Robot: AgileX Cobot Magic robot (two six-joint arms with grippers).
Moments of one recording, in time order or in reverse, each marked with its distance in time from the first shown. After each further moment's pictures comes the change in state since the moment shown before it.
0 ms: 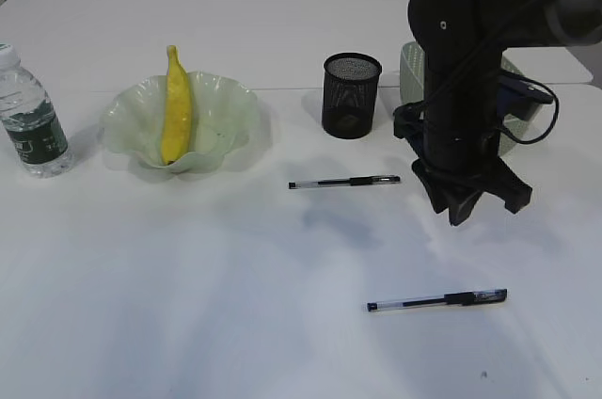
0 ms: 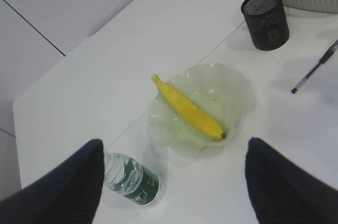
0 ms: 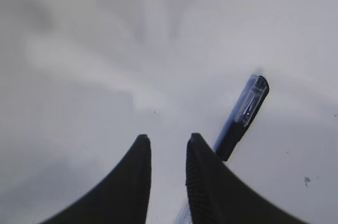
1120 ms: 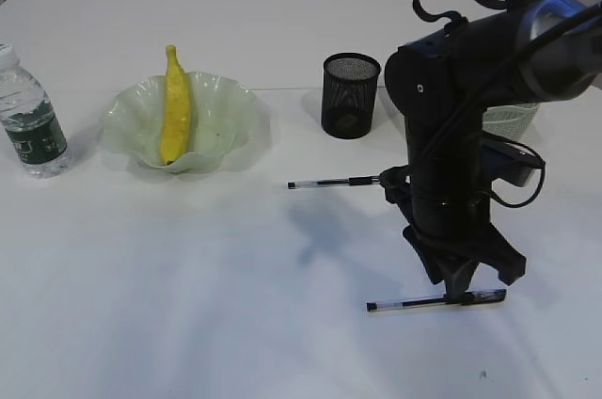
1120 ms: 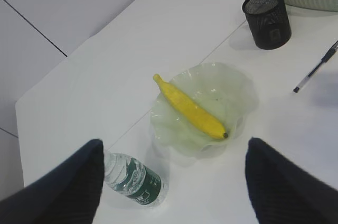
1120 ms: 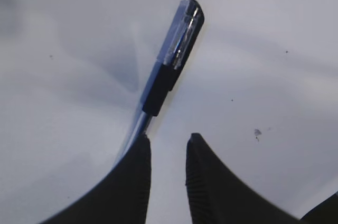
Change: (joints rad) left arm 0.000 0.000 0.000 0.009 0.001 0.000; right arm 0.076 0.001 0.157 0.077 -0.002 0.077
